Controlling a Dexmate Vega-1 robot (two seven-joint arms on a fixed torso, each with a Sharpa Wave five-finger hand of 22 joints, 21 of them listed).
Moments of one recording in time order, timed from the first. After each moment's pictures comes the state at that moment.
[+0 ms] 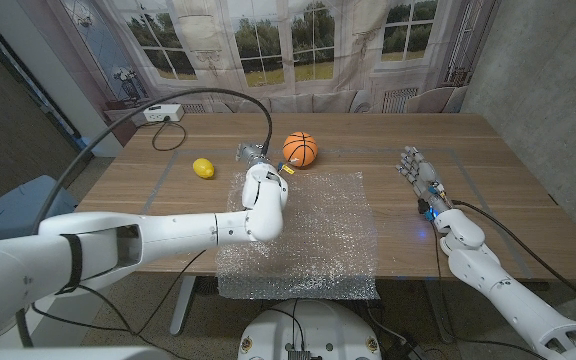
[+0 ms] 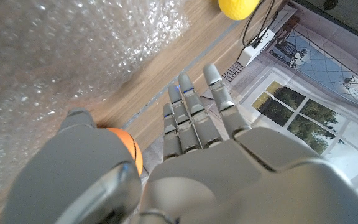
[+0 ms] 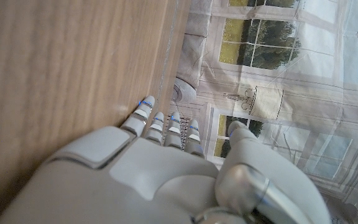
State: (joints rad) left arm 0.29 0.55 1.45 -1.71 1.48 1.27 -0.87; left_hand 0.60 -0.14 0.10 0.09 0.22 0.39 0.02 0.20 0.21 0.51 -0.01 0.41 0.40 0.62 -0.06 0.30 0.34 0.39 0.15 0.79 0.20; right arm -0.94 -0.50 -0.29 -1.14 0.72 0.50 0.13; right_hand 0.30 0.13 0.27 0.04 0.19 0.11 -0.04 0.19 0.18 0.11 0.09 0.22 0.19 0.03 0.11 0.21 0.19 0.17 0.13 0.21 0.17
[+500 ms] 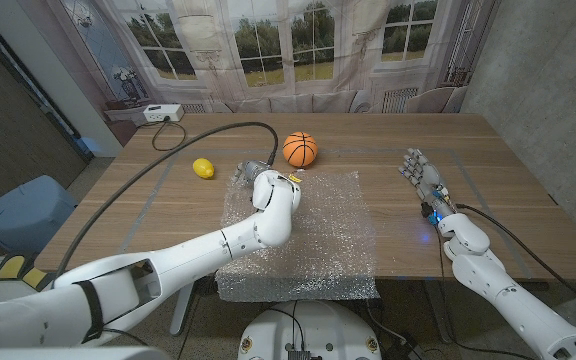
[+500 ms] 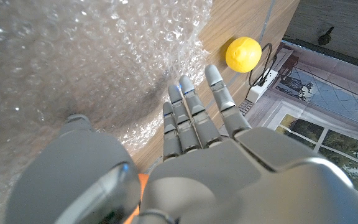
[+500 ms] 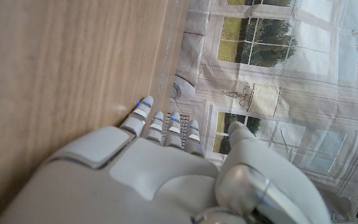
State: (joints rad) left arm 0.58 0.42 1.05 -1.67 1.89 0.93 -1.23; left_hand 0.70 -0.10 0.11 0.04 0.26 0.48 0.02 0.23 0.21 0.57 -0.05 0.43 0.42 0.68 -0.06 0.32 0.33 0.41 0.13 0.78 0.19; right arm -0.98 -0.51 -0.27 -1.17 0.73 0.51 0.13; right_hand 0.29 0.13 0.27 0.04 0.19 0.11 -0.04 0.19 0.18 0.11 0.09 0.22 0.19 0.04 0.12 0.21 0.19 0.18 0.13 0.21 0.17
